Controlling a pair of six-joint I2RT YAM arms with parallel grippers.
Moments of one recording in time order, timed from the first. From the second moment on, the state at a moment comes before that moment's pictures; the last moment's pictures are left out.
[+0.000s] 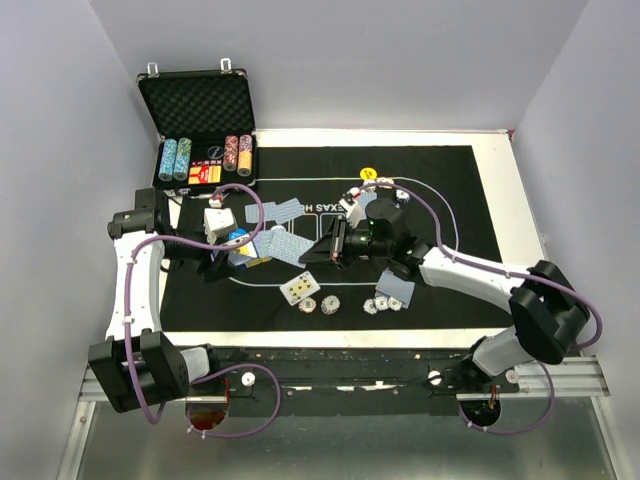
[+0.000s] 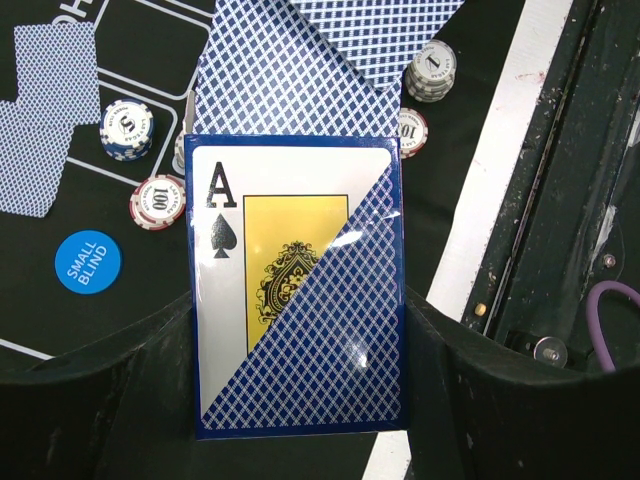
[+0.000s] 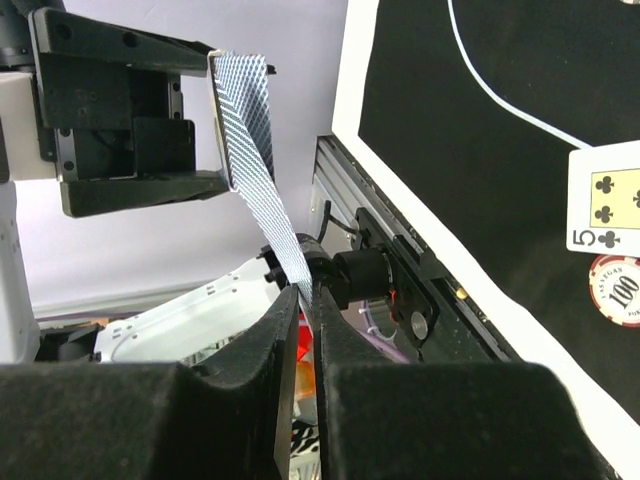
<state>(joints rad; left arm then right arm) 0.23 1.21 1.13 -1.34 0.98 1.33 0.79 1.51 0.90 0.28 -0.54 1.18</state>
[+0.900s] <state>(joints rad) 0.23 1.21 1.13 -1.34 0.98 1.33 0.67 1.35 1.12 -0.12 -0.37 0.84</state>
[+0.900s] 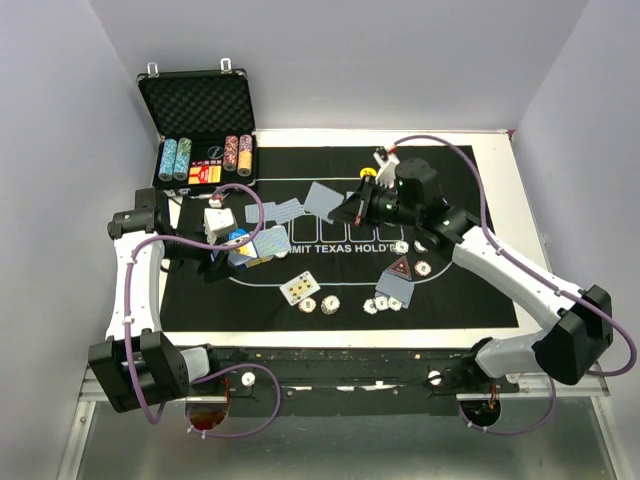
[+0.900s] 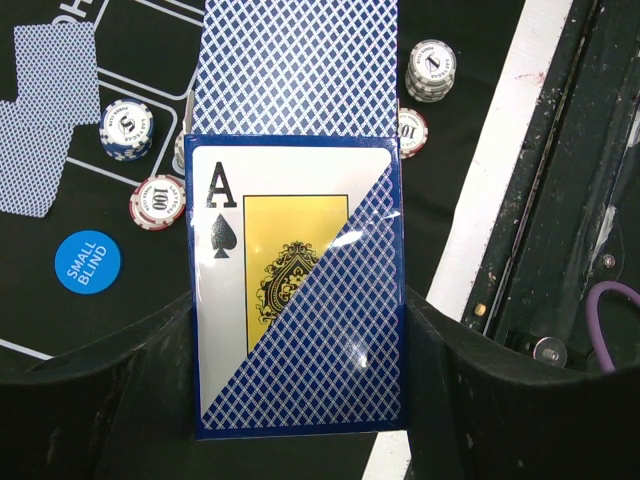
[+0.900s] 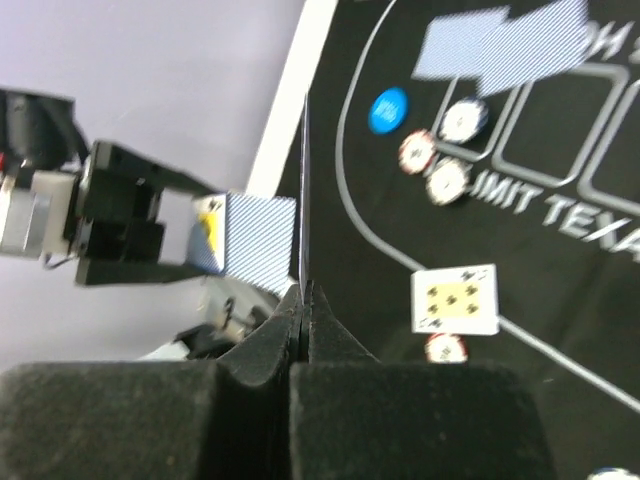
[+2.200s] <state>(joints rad) 0.23 1.16 1.12 -1.34 0.98 1.27 0.92 2.01 1.37 -0.23 0.71 -0.18</state>
